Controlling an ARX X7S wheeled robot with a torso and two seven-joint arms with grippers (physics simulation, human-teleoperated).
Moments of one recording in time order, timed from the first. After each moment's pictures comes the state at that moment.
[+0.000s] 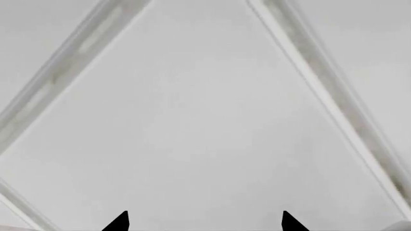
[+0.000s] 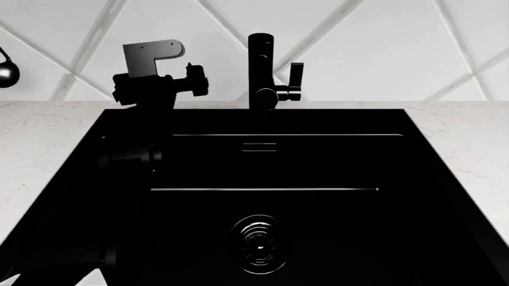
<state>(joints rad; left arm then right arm) -1.34 -0.02 -0.07 -1.31 -0.01 0.02 -0.05 2.22 0.62 -1.12 -0.09 1.70 0.53 1.18</state>
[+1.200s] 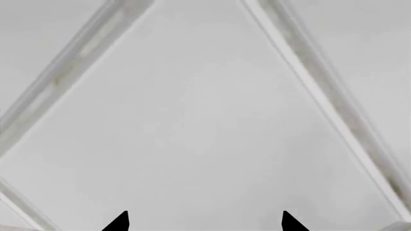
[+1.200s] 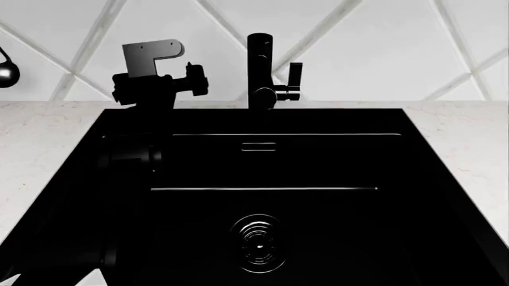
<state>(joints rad) -1.34 -0.02 -0.08 -1.31 -0.01 0.03 -0.05 2.23 0.45 -1.07 0.29 1.42 0.65 0.85</state>
